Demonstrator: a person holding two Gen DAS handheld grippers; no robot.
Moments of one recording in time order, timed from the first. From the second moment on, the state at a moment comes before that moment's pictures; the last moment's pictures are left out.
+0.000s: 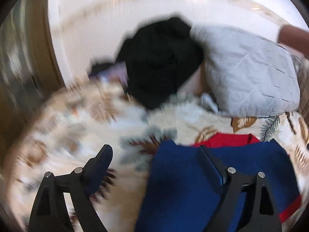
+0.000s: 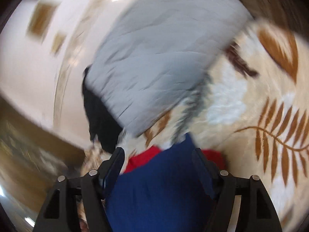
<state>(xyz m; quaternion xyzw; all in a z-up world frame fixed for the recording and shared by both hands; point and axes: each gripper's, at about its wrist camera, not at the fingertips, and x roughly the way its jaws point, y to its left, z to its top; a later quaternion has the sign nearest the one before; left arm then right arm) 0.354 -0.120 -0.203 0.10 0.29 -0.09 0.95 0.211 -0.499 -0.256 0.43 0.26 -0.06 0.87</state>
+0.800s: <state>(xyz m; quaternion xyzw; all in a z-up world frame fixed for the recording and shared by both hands) 0.229 -0.103 -0.144 0.10 0.21 -0.08 0.97 0.114 -0.340 -0.213 0.25 0.24 -0.04 0.94</state>
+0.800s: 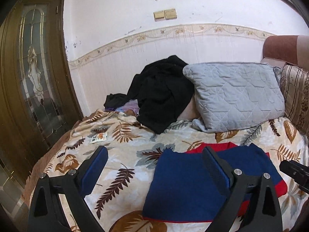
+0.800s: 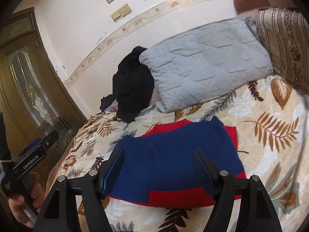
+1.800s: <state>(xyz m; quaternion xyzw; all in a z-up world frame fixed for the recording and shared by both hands) 0.317 -0.128 -0.262 0.14 0.37 -0.06 0.92 0.247 -0.454 -0.308 0.27 0.37 -0.14 0.88</state>
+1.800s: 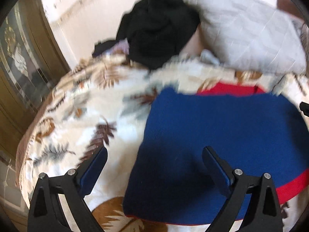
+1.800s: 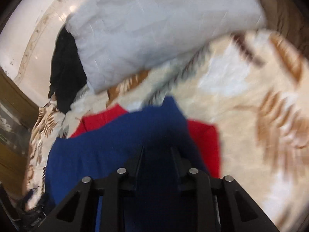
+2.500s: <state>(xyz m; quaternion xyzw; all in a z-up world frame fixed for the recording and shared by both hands) 0.209 -0.106 -0.168 0.08 0.24 -0.10 0.96 0.062 -0.350 -0.196 0.21 0.20 -0.14 0.95</state>
